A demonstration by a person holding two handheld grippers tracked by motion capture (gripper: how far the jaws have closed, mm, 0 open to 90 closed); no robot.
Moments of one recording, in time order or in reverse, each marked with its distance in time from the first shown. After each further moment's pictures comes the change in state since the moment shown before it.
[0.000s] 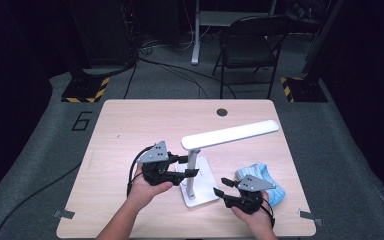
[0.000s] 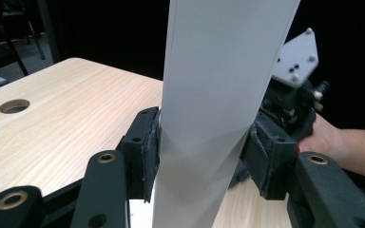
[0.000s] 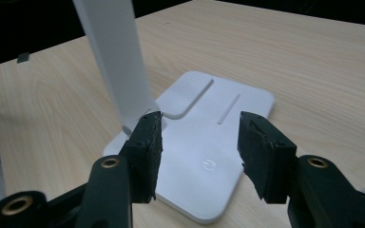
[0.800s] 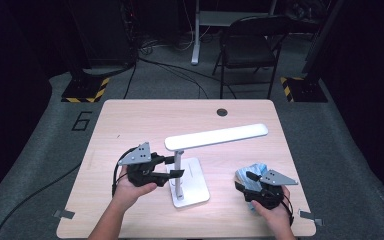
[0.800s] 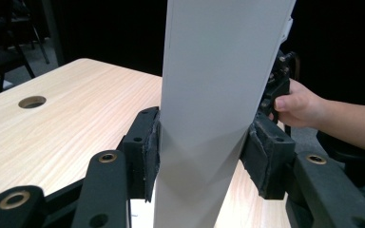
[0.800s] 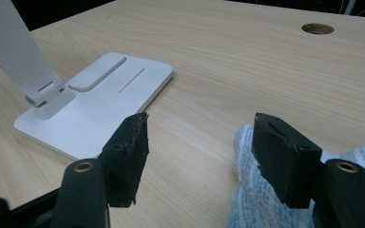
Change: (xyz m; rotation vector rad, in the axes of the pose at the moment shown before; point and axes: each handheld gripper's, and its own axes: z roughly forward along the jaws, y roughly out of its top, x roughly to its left) left arm 0.008 -0.011 -0.034 -0.008 -0.003 0.018; right arm -0.048 -0.013 -0.036 0.016 -0.146 0.066
